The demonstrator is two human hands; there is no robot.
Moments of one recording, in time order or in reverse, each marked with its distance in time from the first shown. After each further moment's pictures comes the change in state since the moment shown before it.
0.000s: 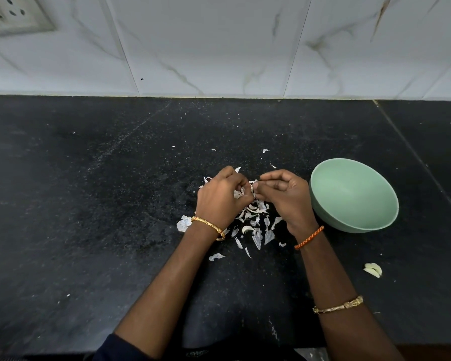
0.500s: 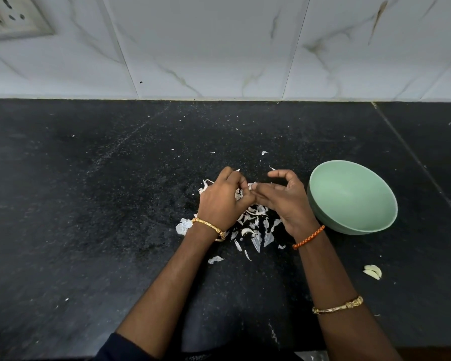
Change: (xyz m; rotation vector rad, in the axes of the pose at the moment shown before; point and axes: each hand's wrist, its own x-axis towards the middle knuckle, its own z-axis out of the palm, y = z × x) left_hand 0.003 -0.002 0.006 -0.052 -0.084 -0.026; right_hand 0.002 -0.007 0.004 0.160 -0.018 0.153
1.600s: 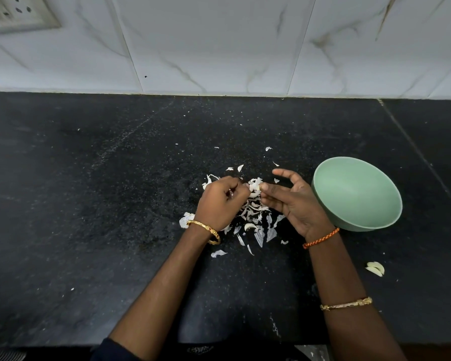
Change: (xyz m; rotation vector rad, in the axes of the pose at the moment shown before) left_hand -0.014 -0.012 -0.002 -0.411 -0.023 -0.081; right_hand -0.005 -0.001 -0.017 0.116 -0.158 0.105
